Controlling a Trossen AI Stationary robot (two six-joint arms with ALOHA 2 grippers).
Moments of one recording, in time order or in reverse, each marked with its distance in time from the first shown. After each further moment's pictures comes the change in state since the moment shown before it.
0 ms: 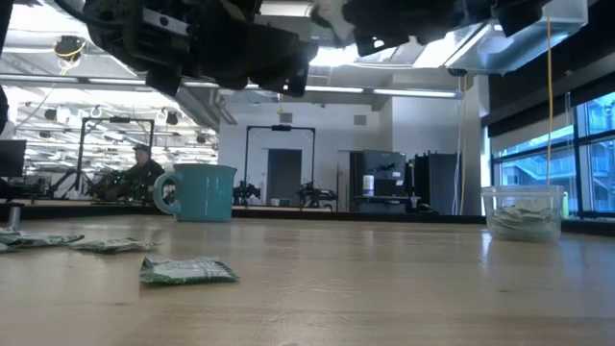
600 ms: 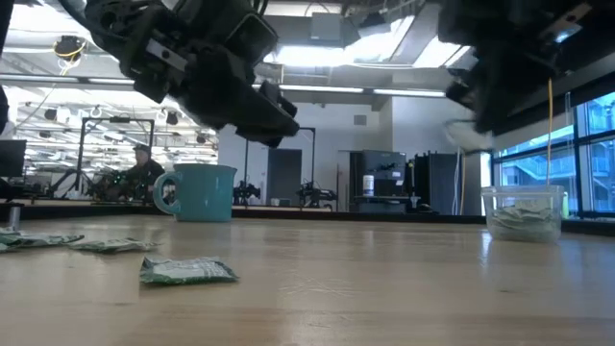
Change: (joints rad) left arm 0.011 0.000 0.000 -0.247 -0.106 -0.157; right arm -0.019 -0.244 0.001 -0.898 0.160 0.499
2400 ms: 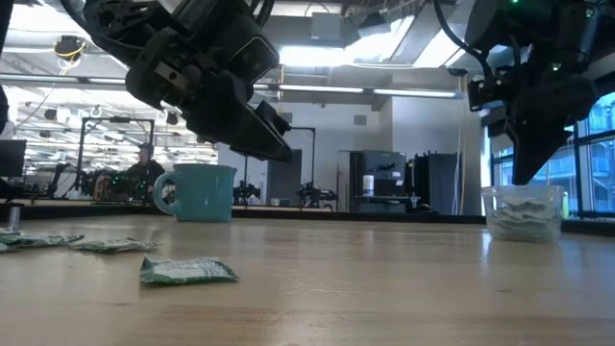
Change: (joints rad) left arm -0.008 0.000 0.000 -0.080 -0.105 -0.037; right arm -0.128 -0.100 -0.151 -0.291 0.238 0.333
